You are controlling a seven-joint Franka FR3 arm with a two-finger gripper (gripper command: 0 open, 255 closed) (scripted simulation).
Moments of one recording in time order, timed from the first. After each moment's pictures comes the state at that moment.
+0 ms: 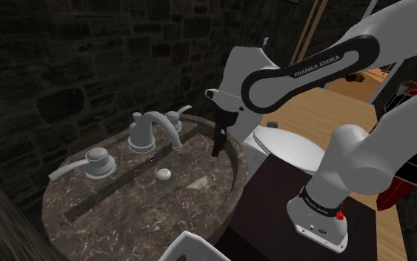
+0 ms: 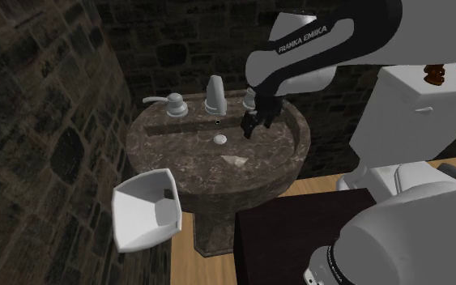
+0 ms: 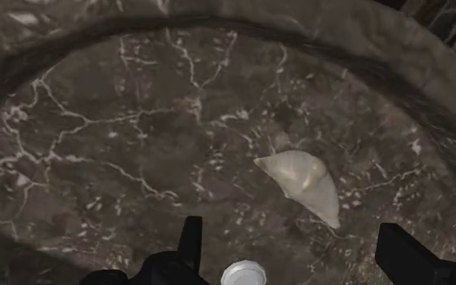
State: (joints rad) arm 0.27 -0.39 0.10 -2.64 0.23 2.31 -0.36
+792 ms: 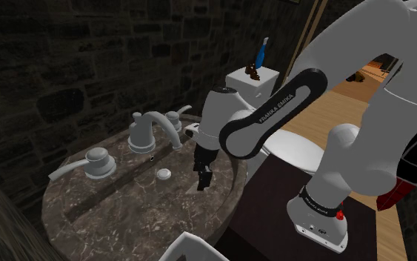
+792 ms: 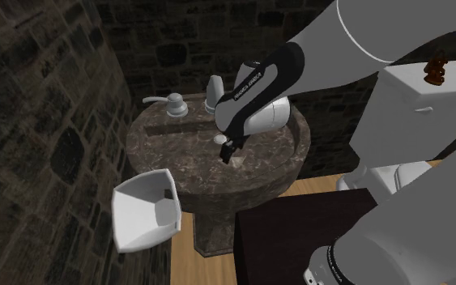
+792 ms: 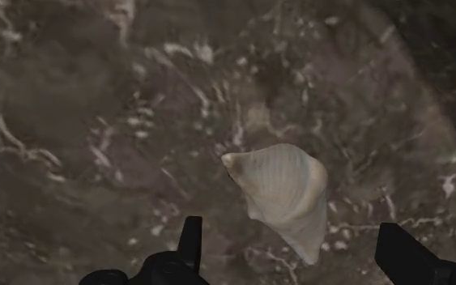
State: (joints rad) arm 0.39 -0.06 0.17 -2.63 0.30 2.65 -0.55
